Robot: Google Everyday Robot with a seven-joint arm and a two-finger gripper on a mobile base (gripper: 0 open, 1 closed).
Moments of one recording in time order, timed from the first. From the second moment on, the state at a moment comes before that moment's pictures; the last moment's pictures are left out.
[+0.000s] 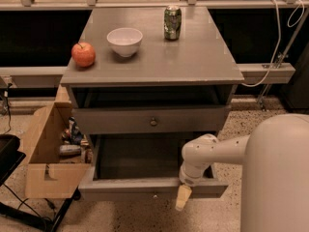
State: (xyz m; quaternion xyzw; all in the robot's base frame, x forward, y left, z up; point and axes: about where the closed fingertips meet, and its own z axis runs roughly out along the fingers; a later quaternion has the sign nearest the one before) arm 0.501 -0.124 0.393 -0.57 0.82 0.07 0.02
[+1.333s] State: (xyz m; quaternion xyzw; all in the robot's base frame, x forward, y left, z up) arm 0.466 -0.113 0.380 -0.55 0.83 0.11 -0.02
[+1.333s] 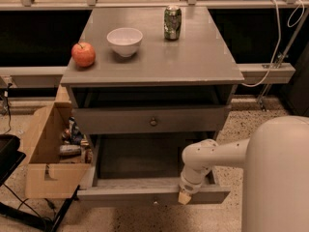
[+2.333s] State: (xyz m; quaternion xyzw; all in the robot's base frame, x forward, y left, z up) arm 0.448 -0.106 0.387 -0.54 0.83 0.12 -0.04
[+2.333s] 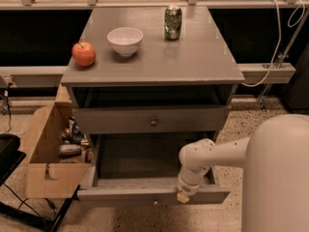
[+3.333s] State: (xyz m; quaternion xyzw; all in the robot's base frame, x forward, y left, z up) arm 0.457 -0.106 0.389 -0.54 0.83 0.12 -0.04
